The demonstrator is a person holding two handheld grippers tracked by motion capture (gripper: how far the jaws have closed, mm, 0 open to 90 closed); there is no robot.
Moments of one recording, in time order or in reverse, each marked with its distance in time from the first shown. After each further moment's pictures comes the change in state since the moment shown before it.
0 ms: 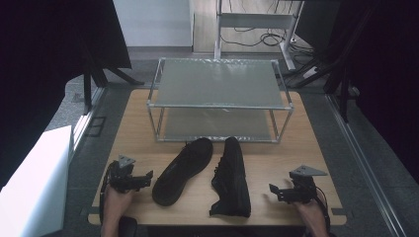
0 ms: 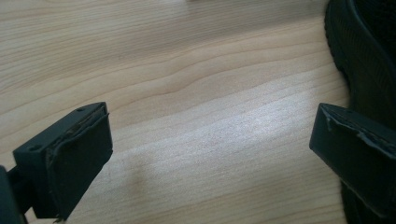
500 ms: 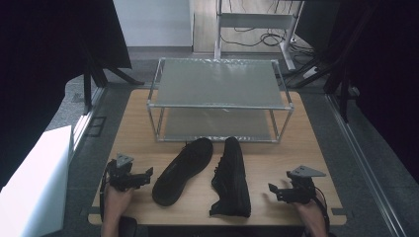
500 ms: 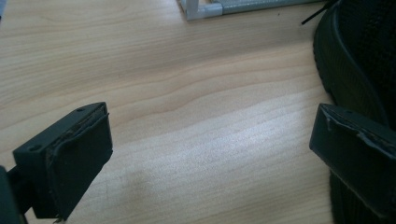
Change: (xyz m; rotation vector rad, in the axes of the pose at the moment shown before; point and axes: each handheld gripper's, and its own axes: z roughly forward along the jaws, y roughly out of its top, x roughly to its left) left arm 0.002 0.003 -0.002 -0.070 -0.021 -0.027; right arm 0.006 0.002 -0.002 -0.022 -0.002 -0.045
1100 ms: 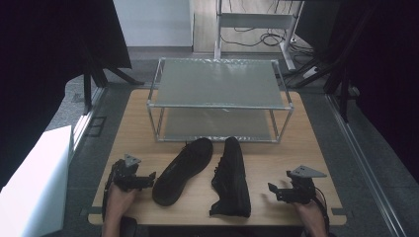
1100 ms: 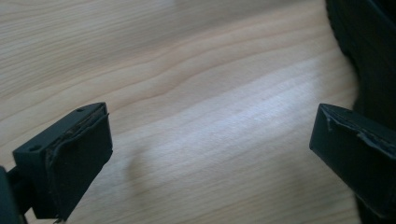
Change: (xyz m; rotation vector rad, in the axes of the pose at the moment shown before) left arm -0.007 -0.002 0.014 0.114 0.011 0.112; right arm 0.001 0.000 -0.001 -0.015 0.001 0.003
